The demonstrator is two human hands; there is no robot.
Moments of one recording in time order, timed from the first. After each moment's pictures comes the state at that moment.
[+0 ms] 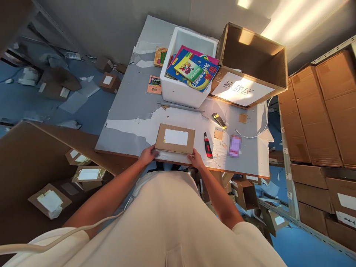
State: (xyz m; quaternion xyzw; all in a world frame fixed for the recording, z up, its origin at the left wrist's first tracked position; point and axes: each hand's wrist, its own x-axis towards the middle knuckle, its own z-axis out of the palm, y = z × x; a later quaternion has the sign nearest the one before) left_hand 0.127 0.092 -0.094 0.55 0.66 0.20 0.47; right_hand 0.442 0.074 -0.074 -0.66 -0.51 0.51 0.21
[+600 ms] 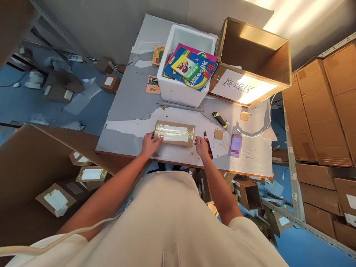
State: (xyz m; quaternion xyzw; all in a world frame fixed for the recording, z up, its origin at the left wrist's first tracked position) left_hand 0.166 0.141 -0.037 0.56 0.73 0.25 0.31; right_hand 0.451 0.135 -0.043 -0.73 -0.53 0.36 0.23
